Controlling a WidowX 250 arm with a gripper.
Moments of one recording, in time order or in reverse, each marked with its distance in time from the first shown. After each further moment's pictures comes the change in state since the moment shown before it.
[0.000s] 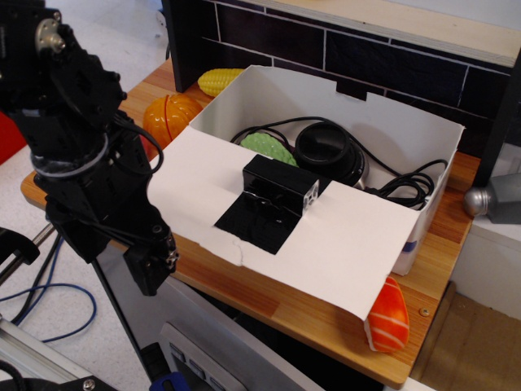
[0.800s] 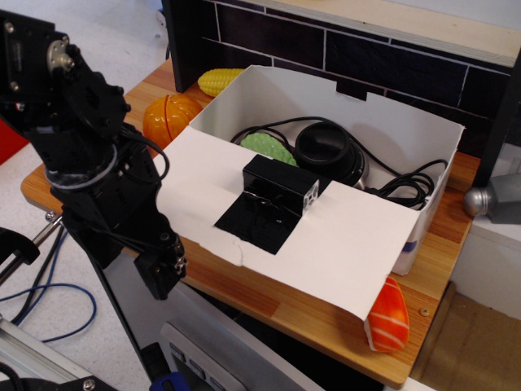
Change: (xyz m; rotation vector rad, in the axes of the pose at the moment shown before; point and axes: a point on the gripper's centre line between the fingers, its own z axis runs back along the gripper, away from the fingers) arm 0.006 0.000 -0.016 -0.037 -0.022 -0.022
